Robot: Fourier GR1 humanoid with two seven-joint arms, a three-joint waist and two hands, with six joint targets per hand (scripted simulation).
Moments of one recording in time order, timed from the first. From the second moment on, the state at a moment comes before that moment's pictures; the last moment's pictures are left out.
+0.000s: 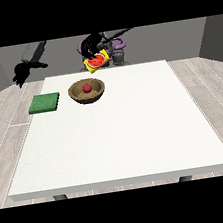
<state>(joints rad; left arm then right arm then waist) -0.97 0.01 -0.75 -0.96 -1.60 -0.03 0.32 -0.49 -0.47 -0.37 -0.59 -0.20 0.34 -0.49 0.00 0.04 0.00</state>
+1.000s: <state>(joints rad) -0.71 0.04 -0.16 -1.22 -0.87 0.24 0.06 -0.53 -0.40 -0.39 -0.61 -0.25 0.26 -0.41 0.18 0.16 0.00</state>
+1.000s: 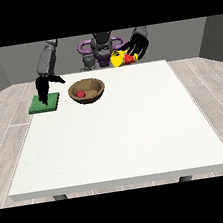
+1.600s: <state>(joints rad) -0.61 0.02 0.06 -1.12 -0.38 0.23 -0.23 -0.59 -0.27 -0.30 -0.71 -0.23 0.21 -0.33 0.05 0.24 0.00</state>
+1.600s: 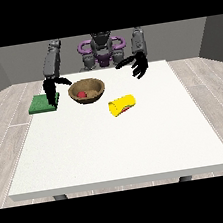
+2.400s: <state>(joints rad) -0.61 0.01 0.01 -1.19 -0.32 0.17 -0.21 -0.55 -0.21 -0.30 -0.58 -0.24 0.20 -0.49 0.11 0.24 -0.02</state>
